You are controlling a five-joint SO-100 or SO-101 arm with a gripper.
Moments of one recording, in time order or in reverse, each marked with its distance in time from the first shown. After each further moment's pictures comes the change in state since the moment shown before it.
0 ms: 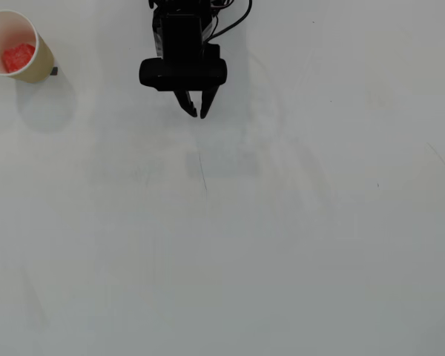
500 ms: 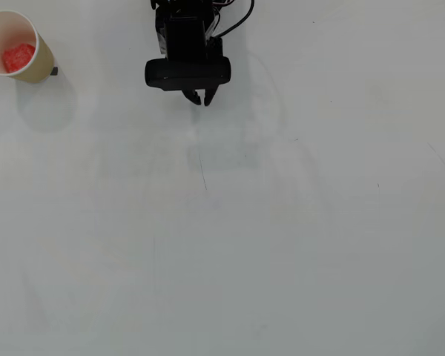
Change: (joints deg) arm -2.3 0.0 2.2 9.9 0.0
